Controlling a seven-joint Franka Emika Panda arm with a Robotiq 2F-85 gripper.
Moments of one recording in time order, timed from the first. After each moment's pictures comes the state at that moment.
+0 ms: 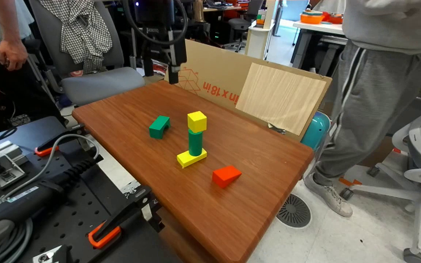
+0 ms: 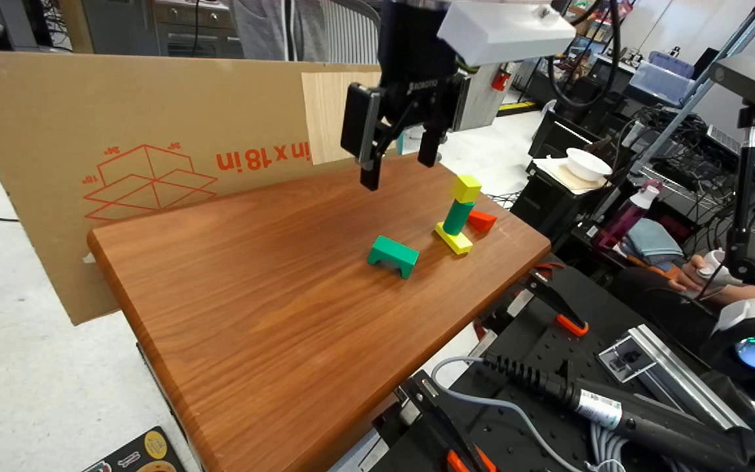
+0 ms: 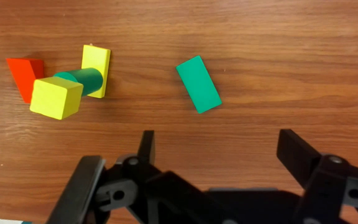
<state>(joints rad) 0.07 0.28 0.06 -2.19 -0.19 2.36 0.22</state>
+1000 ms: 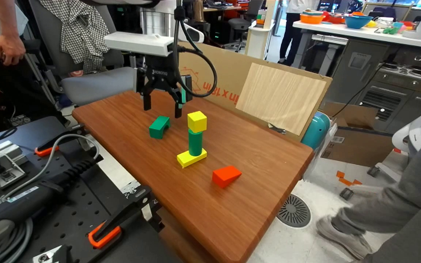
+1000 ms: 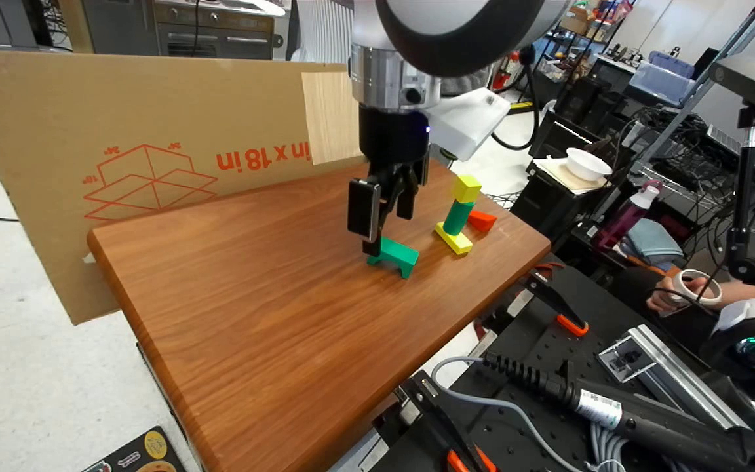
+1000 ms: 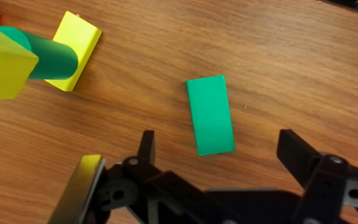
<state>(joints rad) 0.07 0.49 0.04 -2.12 -0.20 2.38 -0.08</state>
